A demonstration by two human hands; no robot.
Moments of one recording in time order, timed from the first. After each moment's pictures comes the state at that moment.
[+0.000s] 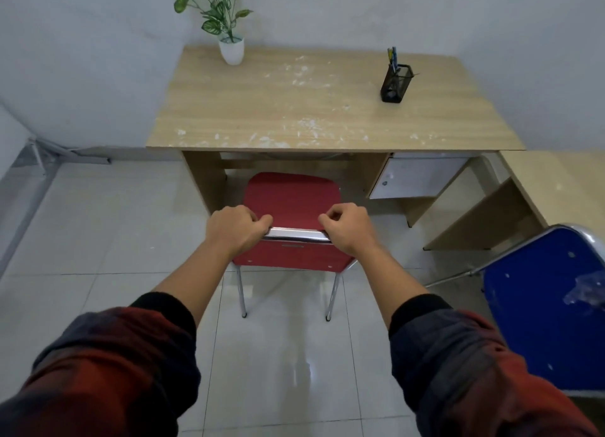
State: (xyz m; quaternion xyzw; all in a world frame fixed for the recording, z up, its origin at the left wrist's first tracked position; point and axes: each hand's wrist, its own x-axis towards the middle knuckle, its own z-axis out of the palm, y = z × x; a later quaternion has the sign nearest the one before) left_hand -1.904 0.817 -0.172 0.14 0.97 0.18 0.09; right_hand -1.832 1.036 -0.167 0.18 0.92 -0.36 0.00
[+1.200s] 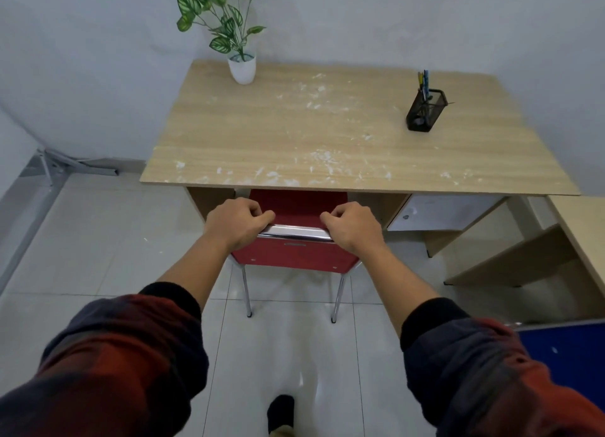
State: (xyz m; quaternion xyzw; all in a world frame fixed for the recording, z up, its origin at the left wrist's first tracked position) left_hand -2.054 0.851 -0.173 0.10 0.96 0.24 0.10; right_hand -1.988 1.078 -0.166 0.19 0.92 -0.33 0.05
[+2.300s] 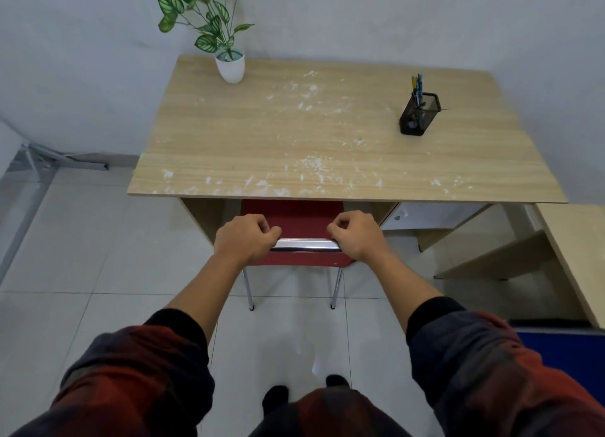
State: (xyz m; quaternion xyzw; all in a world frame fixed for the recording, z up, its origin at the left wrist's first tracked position) left_hand -2.066 0.894 -0.163 0.07 0.96 0.22 0.13; right_hand -2.014 1.124 -0.164 0.16 0.92 -0.35 0.09
